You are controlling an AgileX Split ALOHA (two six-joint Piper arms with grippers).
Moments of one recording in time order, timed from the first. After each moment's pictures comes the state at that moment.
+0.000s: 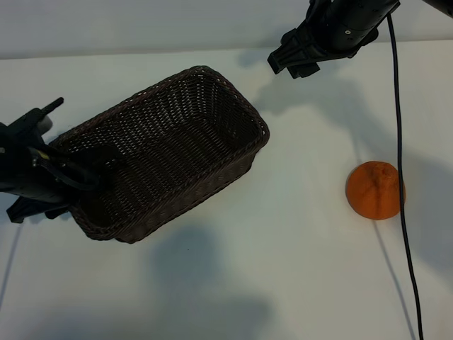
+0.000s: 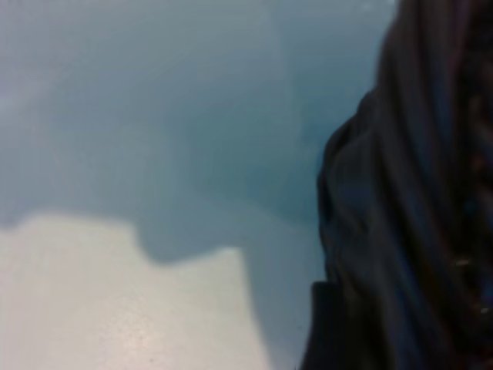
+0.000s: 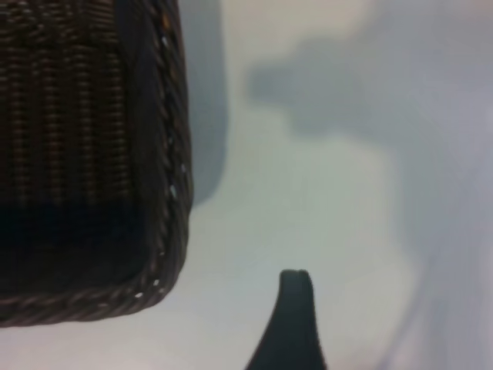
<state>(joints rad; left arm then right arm) -0.14 1.61 -0.68 -0.28 0.26 -0.42 0.37 1.84 -1.65 -0.07 0.95 0.01</state>
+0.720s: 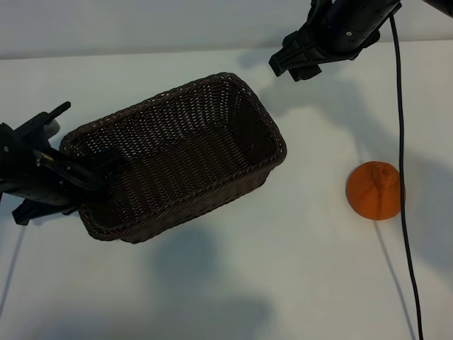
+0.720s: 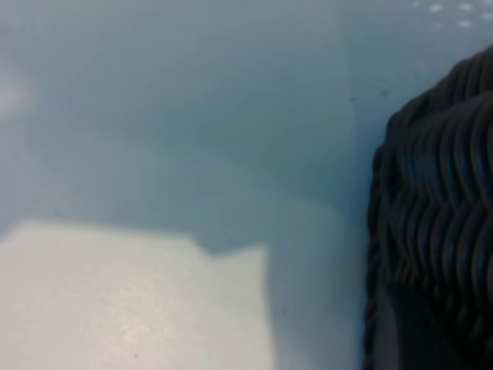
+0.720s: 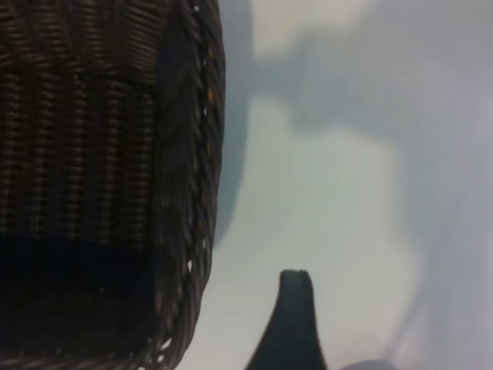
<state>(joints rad) -0.14 1.61 -0.68 -0.34 0.27 -0.34 0.37 1.84 -1.65 -0.07 0.96 0.01</state>
